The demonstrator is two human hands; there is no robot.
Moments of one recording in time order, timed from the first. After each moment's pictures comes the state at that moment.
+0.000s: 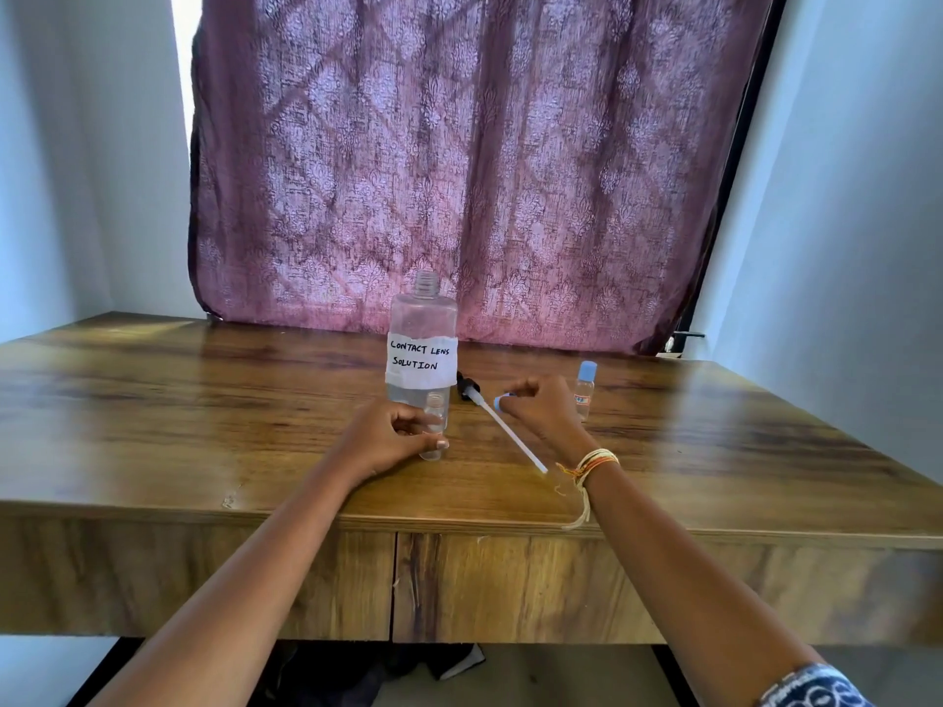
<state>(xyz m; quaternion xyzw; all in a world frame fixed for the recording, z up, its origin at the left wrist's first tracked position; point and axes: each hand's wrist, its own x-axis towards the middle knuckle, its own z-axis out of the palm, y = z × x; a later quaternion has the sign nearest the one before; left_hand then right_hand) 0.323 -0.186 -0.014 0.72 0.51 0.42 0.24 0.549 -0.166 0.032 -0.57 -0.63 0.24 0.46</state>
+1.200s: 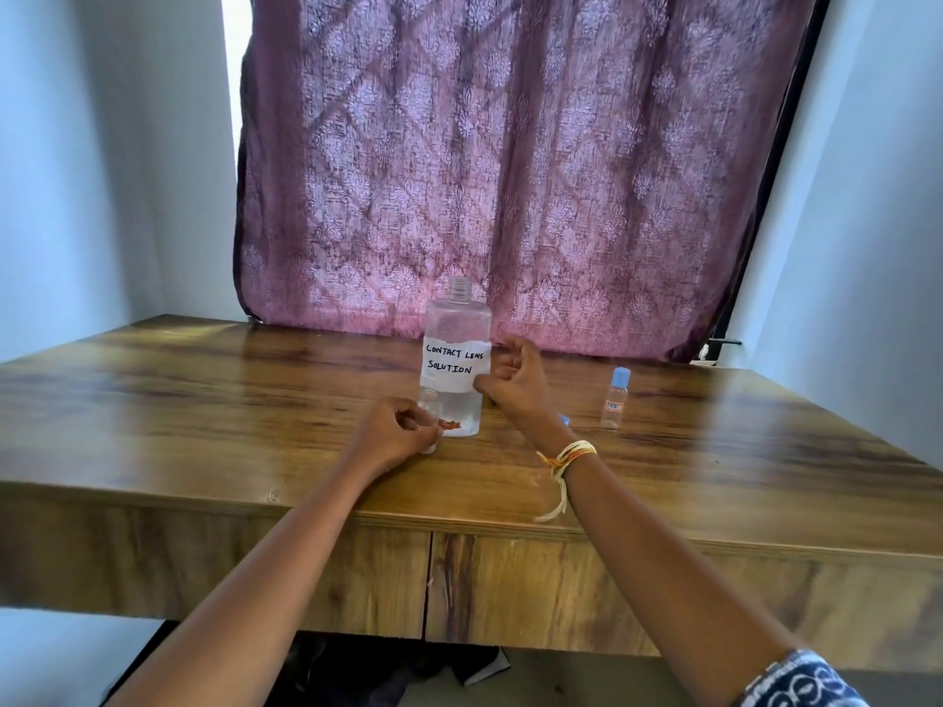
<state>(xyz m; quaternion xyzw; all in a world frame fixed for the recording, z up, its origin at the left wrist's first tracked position) 0.299 -0.197 -0.010 0.66 0.57 0.45 0.19 0.482 -0.171 0.046 -0.43 -0.64 0.33 0.54</state>
